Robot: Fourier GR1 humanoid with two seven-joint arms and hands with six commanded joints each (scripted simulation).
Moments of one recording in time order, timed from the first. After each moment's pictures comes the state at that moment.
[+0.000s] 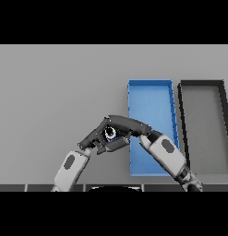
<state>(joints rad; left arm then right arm) -0.18 -0.04 -0.39 -1.60 -0.03 -0.40 -0.02 -0.59 -0.17 0.43 -1.81 -0.34 0.48 0.44</state>
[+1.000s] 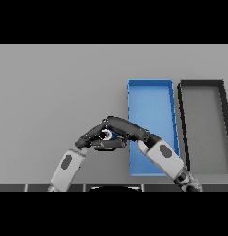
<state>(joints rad) -0.19 0.01 -0.38 -1.62 -0.15 -0.42 0.02 -0.57 -0.16 0.48 -1.85 -0.24 0.37 0.43</state>
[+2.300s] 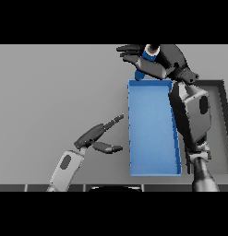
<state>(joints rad) -0.18 0.01 -0.37 -1.61 -0.16 -0.42 0.10 -1.08 -0.33 -0.03 -1.51 -0.52 0.19 0.53</state>
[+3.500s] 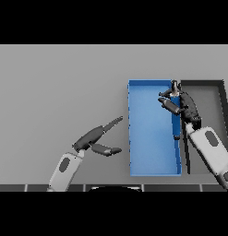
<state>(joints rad) -0.14 0.03 -0.38 -1.64 -0.16 -0.42 0.09 -0.45 -0.72 0.40 -1.57 -0.56 -0.32 0.60</state>
